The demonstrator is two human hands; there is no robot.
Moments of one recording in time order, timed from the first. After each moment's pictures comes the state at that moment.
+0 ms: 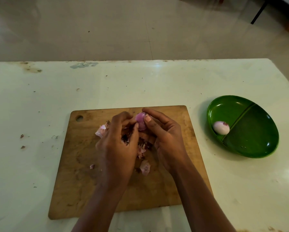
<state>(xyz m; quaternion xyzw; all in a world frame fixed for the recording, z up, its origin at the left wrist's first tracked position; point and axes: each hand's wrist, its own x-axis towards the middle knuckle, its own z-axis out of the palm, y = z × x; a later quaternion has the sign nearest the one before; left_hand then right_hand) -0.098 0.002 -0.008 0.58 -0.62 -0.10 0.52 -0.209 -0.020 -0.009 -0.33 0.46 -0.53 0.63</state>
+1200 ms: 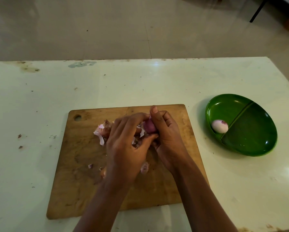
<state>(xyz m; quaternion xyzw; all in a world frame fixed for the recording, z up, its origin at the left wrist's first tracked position) -0.106 -0.001 -0.012 0.51 -0.70 -0.09 0.50 -0.212 -0.021 -0.003 -0.30 0.46 -0.51 0.66</state>
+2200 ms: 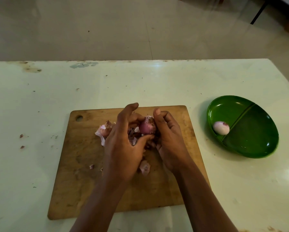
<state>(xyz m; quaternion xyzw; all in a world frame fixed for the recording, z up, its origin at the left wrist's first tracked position) -0.100 0.002 -0.002 0.54 -0.65 -0.21 0.48 -0.215 -0.022 -0.018 -0.35 0.48 -0.50 0.63</state>
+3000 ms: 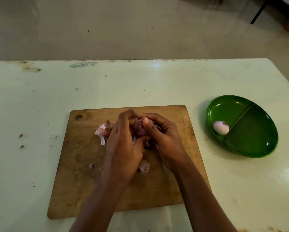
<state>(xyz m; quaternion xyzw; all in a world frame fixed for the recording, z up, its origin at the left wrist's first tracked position) -0.100 0.000 -0.008 0.59 -0.65 -0.20 0.43 -0.217 -0.021 -0.022 -0.46 0.48 -0.47 0.58</state>
